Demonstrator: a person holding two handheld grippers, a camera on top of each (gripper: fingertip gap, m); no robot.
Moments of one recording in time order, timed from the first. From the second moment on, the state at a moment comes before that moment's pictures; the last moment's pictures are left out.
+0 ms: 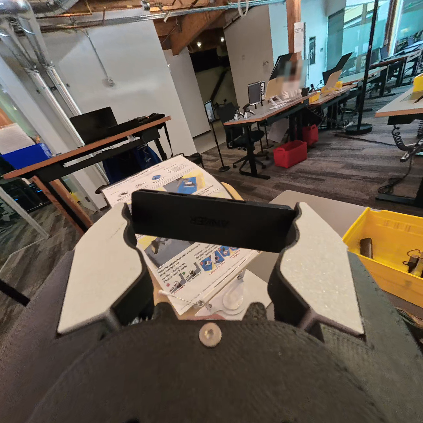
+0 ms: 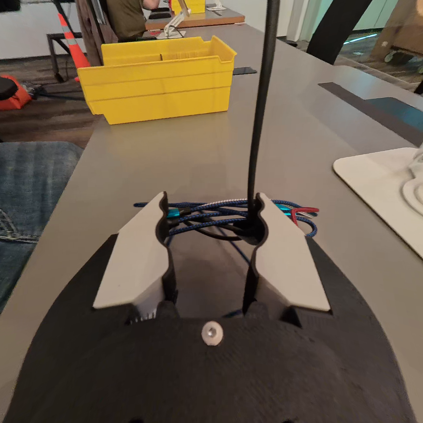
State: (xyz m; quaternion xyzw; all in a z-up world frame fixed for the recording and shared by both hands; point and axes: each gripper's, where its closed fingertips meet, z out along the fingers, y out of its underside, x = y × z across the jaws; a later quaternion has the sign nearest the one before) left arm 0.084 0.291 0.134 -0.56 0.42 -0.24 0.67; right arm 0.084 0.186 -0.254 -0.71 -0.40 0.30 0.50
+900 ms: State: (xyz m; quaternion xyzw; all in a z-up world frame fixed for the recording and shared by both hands) left arm -0.018 0.304 0.180 -0.56 0.35 -0.25 0.71; right arm 0.118 0.198 -0.311 -0.81 -0.38 0.20 0.39
